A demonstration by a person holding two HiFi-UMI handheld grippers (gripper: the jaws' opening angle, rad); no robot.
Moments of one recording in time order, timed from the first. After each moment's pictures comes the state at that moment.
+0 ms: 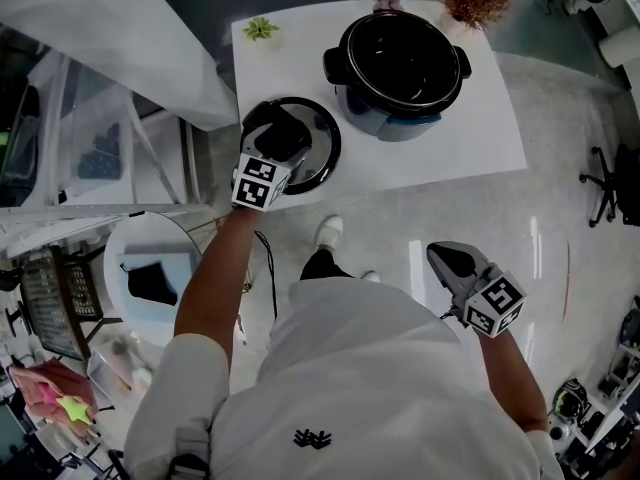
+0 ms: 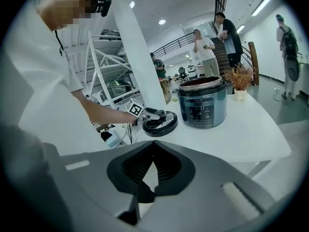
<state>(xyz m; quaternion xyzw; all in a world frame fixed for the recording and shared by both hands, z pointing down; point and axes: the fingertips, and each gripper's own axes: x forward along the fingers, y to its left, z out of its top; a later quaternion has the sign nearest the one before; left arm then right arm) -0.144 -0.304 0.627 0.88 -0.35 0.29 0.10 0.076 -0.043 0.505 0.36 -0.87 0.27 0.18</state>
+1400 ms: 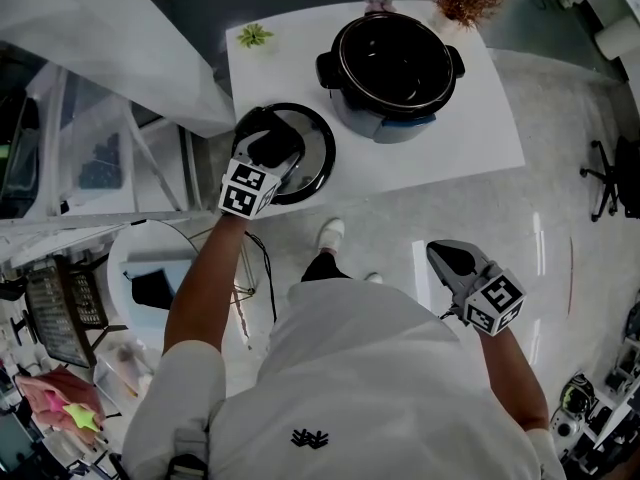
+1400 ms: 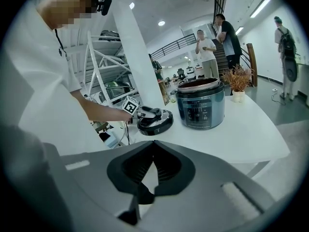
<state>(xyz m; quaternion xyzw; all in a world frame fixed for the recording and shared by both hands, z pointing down) -0.145 -0.297 0.606 0.89 -0.32 0.30 0.09 0.082 -0.048 0.505 0.37 -0.87 0.26 0.18</state>
